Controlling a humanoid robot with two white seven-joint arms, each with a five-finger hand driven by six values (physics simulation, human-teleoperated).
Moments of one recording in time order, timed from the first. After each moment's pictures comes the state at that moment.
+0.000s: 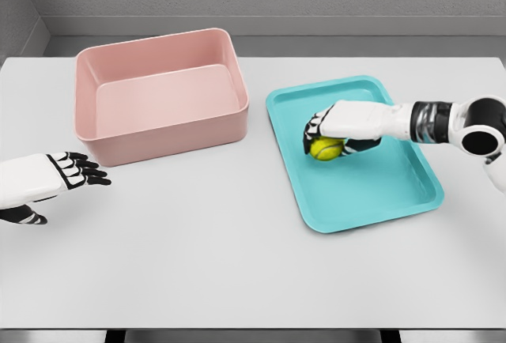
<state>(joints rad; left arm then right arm) -0.05 1.23 -0.31 -1.73 -0.35 -0.61 -0.29 -0.74 -0.68 0.74 -1.40 0.38 -0.61 0.61</state>
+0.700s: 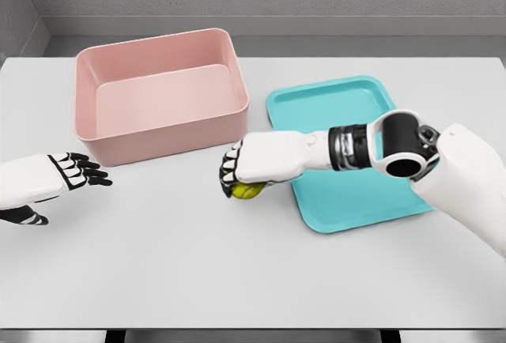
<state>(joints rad) -0.05 1.23 -0.32 -1.73 -0.36 -0.61 -0.29 -0.76 -0.50 0.87 -1.62 0.48 -0.61 0.61</state>
